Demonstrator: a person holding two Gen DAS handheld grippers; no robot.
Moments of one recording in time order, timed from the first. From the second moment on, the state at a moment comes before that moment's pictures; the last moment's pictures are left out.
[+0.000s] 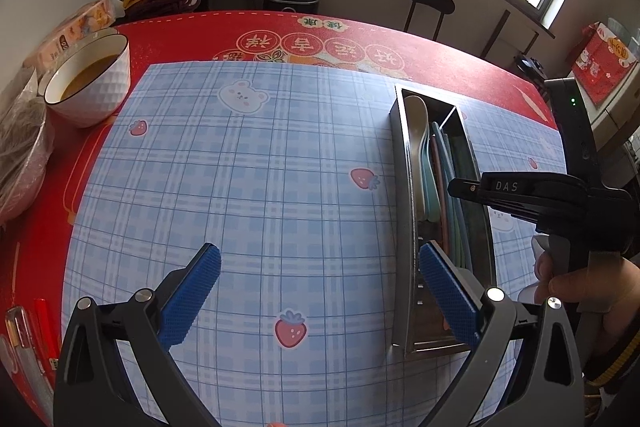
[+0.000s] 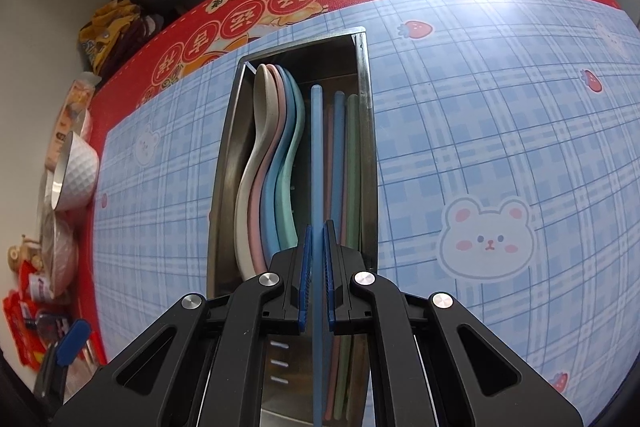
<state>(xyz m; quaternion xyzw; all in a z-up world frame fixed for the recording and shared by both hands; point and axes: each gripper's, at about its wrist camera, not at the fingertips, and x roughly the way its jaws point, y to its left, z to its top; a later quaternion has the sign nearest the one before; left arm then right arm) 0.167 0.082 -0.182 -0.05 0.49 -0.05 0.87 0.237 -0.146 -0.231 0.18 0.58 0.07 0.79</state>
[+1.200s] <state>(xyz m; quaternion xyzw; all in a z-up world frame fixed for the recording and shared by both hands) 0.154 0.061 -0.097 -0.01 0.41 -0.04 0.91 0.171 -0.194 -0.115 0.08 0.47 0.13 0.87</state>
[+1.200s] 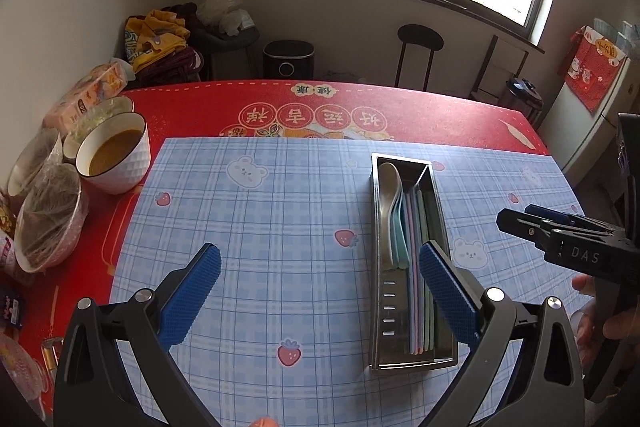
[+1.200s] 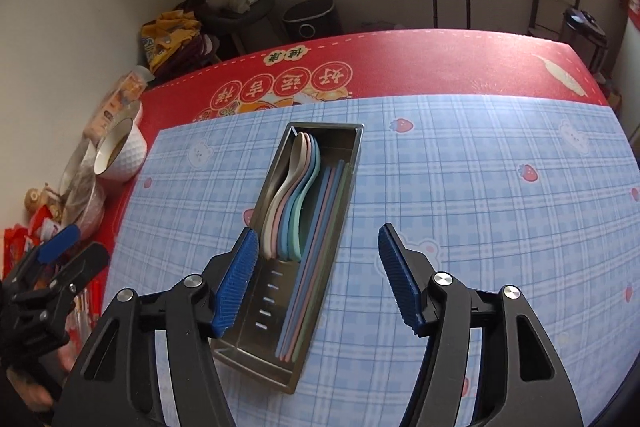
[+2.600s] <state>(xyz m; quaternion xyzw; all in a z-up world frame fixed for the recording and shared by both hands) 0.050 0.021 0.006 0.01 0.25 -0.07 0.97 0.018 -0.242 0.000 0.07 0.23 0.05 0.97</state>
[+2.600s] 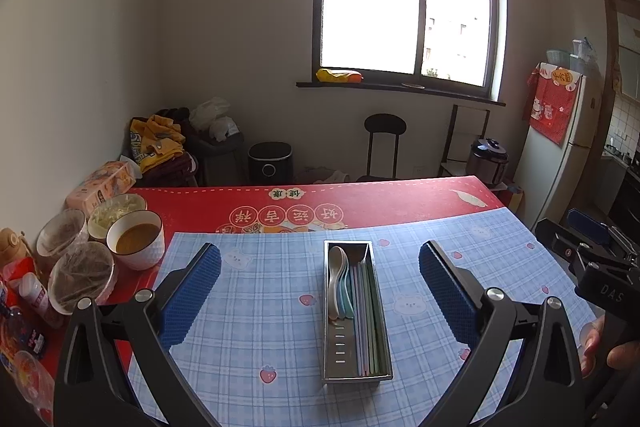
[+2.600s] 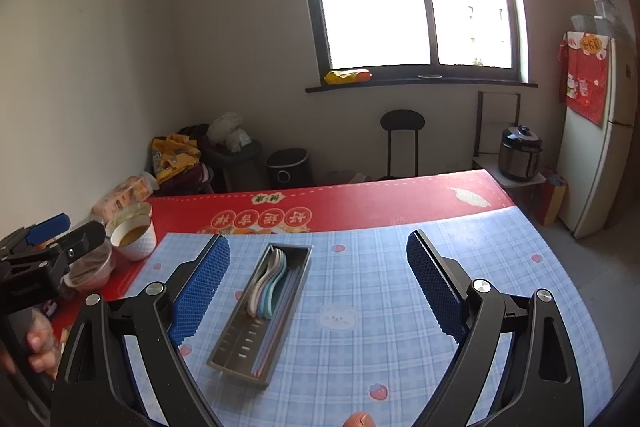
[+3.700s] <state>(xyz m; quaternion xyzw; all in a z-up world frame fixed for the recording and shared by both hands) 0.053 0.028 0.008 0.00 0.24 -0.04 0.97 0.027 -0.243 -0.005 0.07 0.24 0.05 0.97</state>
